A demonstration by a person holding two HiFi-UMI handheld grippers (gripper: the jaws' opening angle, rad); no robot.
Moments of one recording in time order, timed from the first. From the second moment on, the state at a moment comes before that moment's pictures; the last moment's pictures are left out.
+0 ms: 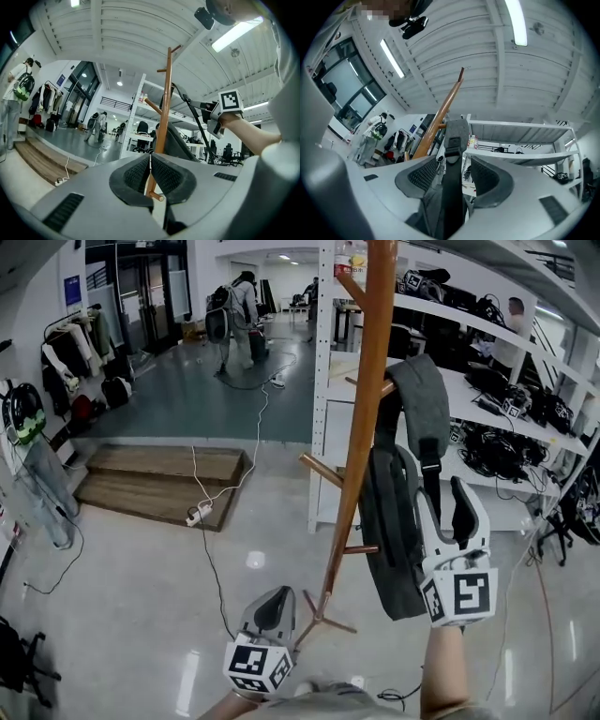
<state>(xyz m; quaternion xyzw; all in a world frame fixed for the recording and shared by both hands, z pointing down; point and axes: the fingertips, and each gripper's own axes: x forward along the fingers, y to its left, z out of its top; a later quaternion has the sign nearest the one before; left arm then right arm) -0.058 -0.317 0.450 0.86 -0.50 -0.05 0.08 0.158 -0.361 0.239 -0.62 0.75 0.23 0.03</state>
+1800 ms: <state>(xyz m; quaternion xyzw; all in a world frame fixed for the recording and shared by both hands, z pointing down) 0.003 -0.046 0.423 0.89 -0.46 -0.06 0.05 0.052 -0.026 0.408 -0.49 0.87 0.07 0.00</state>
